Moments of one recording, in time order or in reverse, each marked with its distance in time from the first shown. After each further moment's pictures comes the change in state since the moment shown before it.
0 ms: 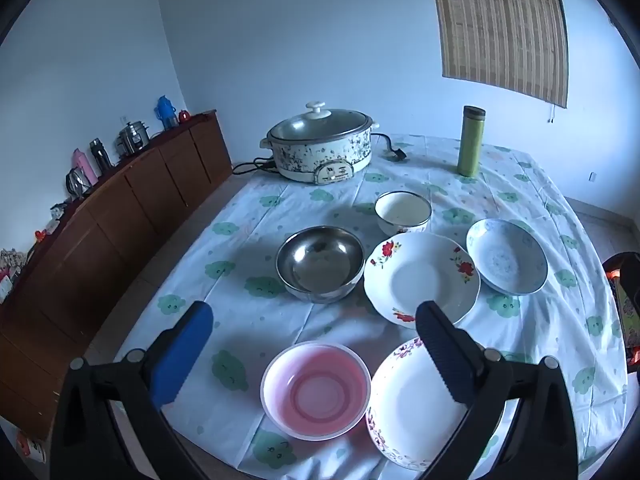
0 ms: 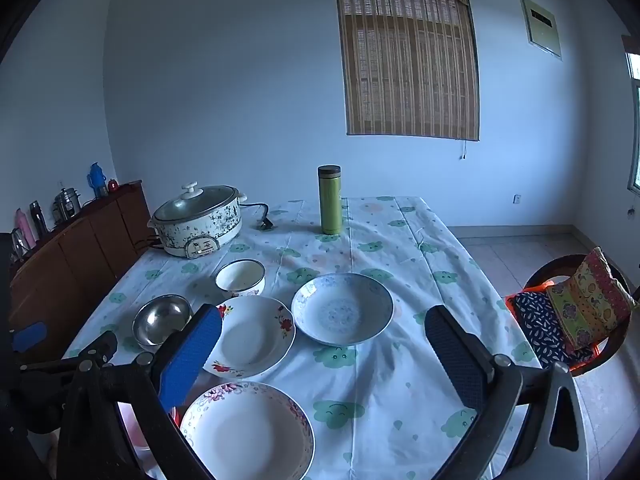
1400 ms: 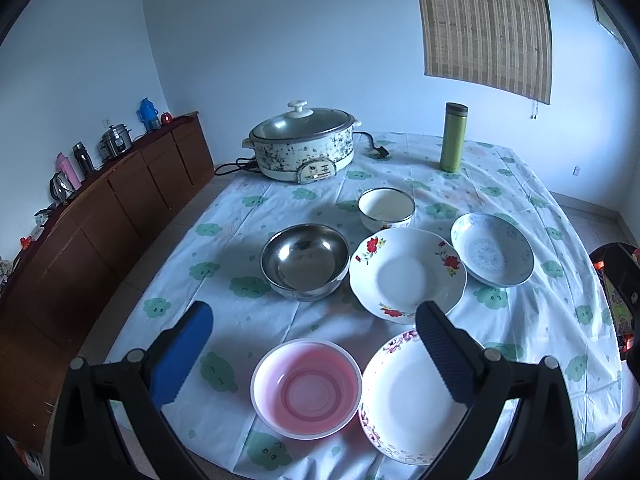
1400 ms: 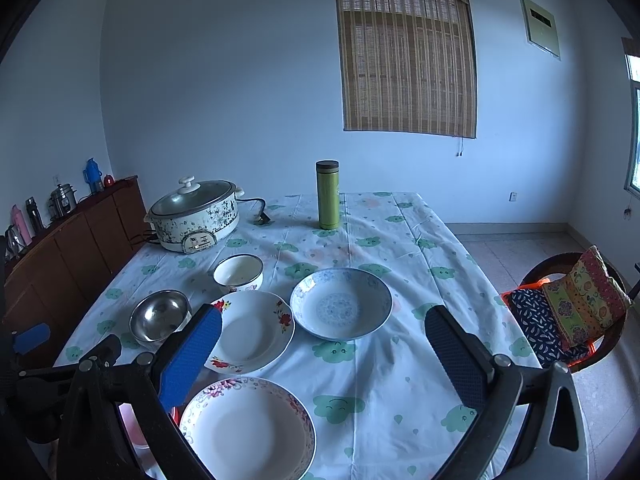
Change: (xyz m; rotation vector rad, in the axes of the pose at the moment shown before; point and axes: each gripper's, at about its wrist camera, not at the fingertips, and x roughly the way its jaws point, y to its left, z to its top) left arm 0.001 0.004 -0.006 0.008 -0.009 -0.082; right arm 0.000 0.007 -0.004 -0.006 0.015 -0.019
